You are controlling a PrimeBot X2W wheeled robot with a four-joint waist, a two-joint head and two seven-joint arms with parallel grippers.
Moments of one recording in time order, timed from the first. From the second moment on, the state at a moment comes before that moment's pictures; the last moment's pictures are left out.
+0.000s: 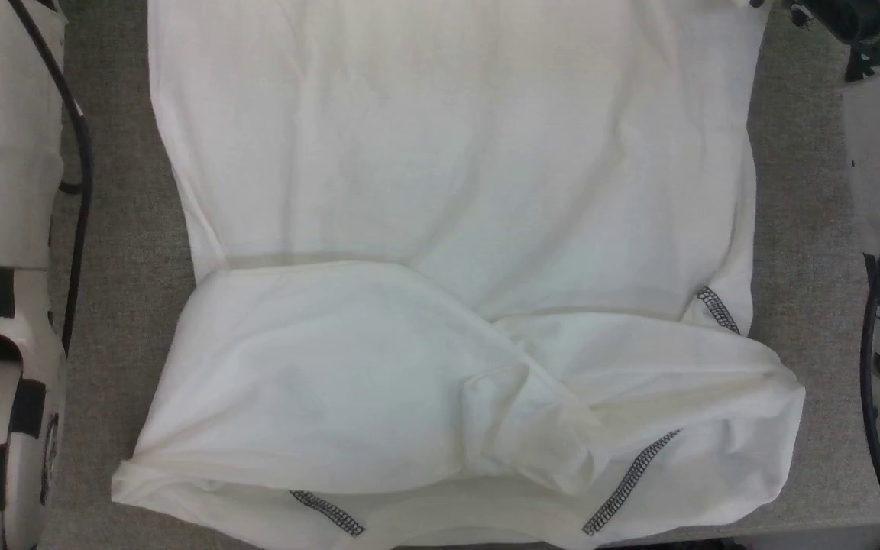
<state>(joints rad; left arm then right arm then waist) -1.38 0.30 -0.26 0.69 -0.48 -0.11 0.58 -1.20 -0.14 0.12 0.47 0.20 0.13 0.67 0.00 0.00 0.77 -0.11</state>
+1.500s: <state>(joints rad) -1.22 0.30 -0.30 0.62 -0.68 -0.12 0.01 -1.13 -0.17 0.00 0.47 0.32 0.13 0.41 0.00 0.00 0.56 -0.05</state>
